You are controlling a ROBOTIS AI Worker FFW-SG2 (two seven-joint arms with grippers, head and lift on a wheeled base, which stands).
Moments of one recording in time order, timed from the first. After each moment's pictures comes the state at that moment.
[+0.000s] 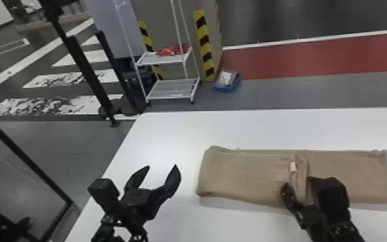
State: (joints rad) left arm 0.39 0.00 0.34 -1.88 0.29 0.12 -0.35; right arm 0.15 0.00 0.36 -1.68 0.17 0.36 0.01
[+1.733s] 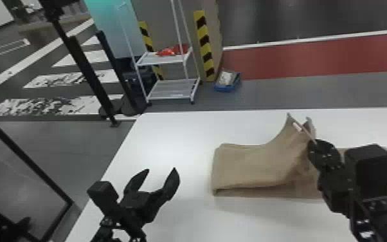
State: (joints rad) left arm 0.38 0.00 0.36 -1.86 0.30 0.12 -0.37; right arm 0.19 0.00 0.29 -1.95 0.16 0.38 0.04
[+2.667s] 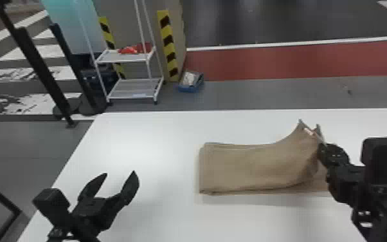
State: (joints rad) left arm 0.39 0.00 0.36 -1.85 0.31 0.12 -0.38; right arm 0.17 0.00 0.04 -1.95 0.05 0.49 0.06
